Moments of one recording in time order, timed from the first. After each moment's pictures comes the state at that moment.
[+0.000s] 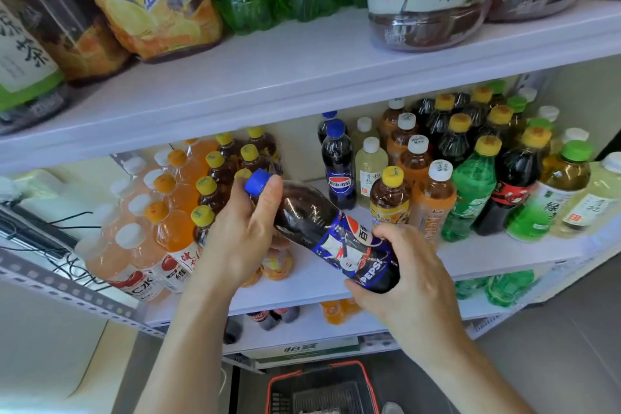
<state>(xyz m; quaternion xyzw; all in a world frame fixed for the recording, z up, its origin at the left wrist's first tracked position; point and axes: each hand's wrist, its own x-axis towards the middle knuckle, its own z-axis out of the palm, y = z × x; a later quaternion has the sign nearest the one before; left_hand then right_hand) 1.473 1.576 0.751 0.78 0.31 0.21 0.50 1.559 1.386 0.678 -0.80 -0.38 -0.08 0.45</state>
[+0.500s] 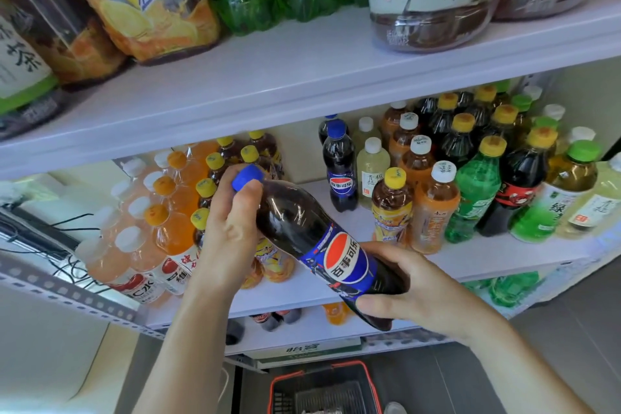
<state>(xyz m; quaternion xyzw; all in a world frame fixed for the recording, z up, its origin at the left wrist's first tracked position) 1.474 1.580 0.750 0.69 0.23 0.32 0.61 1.598 1.379 0.681 -0.61 -0.40 0.41 0.56</state>
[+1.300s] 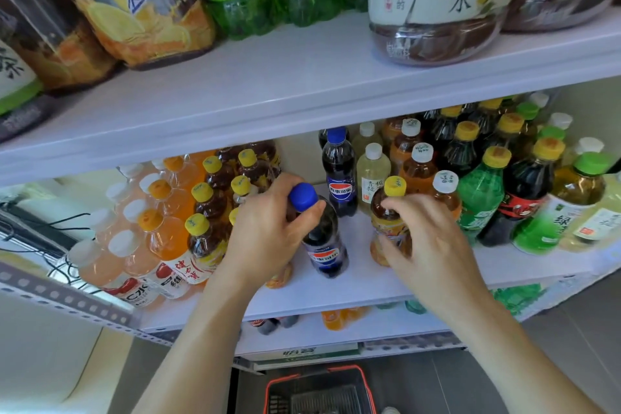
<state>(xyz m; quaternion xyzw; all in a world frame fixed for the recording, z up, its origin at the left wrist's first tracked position) 1.514 1.583 0.735 0.92 0.18 0.25 0.23 1.629 1.392 0.683 -0.83 -0.42 -0.11 0.34</state>
